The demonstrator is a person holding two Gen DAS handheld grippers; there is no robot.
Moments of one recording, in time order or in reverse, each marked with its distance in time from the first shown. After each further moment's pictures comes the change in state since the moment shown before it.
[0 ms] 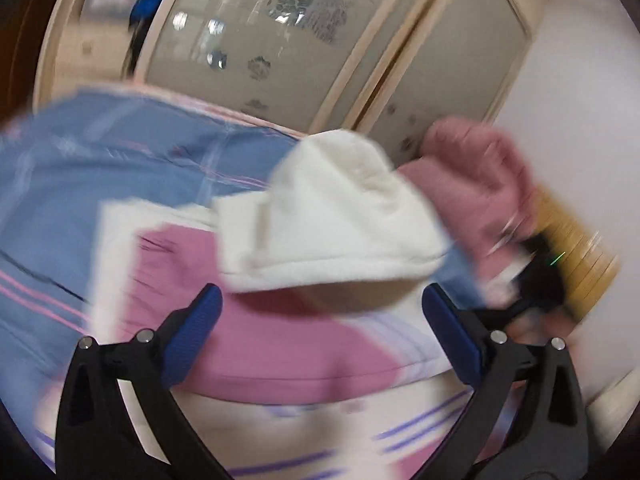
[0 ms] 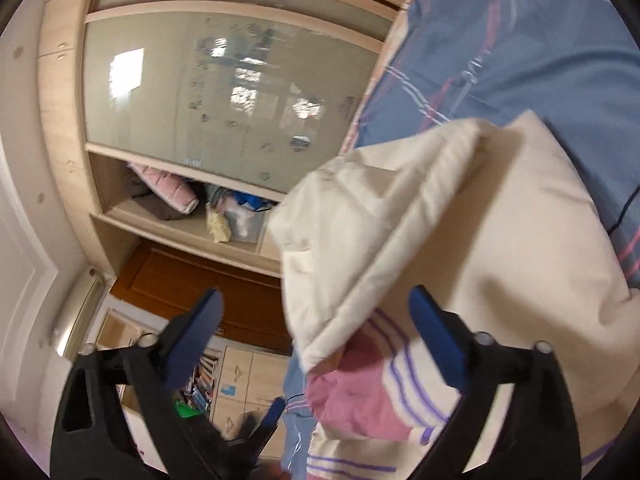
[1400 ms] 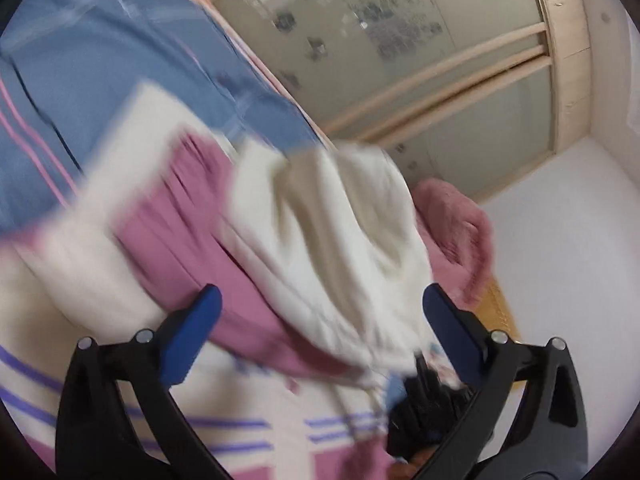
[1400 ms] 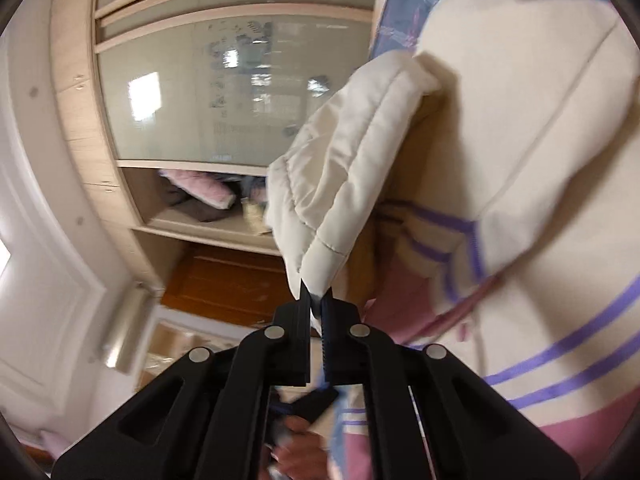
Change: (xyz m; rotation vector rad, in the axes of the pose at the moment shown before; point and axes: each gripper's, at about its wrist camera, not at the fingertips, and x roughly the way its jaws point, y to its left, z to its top) left arm -0.023 0.047 -0.041 -0.434 0.005 -0.184; right arm -0.020 -0.025 -0.119 0.094 0.038 0.252
